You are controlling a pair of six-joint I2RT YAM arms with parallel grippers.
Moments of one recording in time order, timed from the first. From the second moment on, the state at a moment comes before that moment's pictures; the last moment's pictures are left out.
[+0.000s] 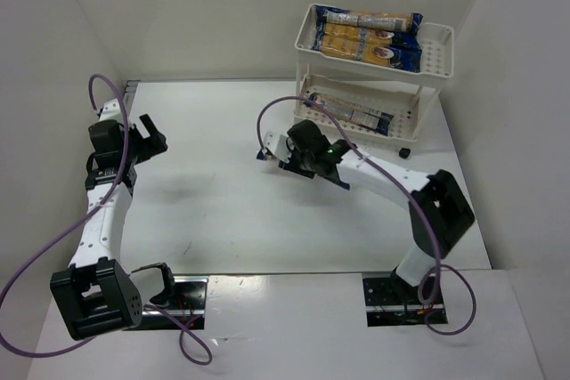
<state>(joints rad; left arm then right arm) 0.28 1.12 0.84 -0.19 0.11 -0.24 0.72 1.69 1.22 -0.42 0.09 -0.61</state>
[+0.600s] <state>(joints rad) 0.28 1.11 0.84 -0.17 0.13 -0.24 0.29 1.52 1.02 0.04 0.19 -1.19</state>
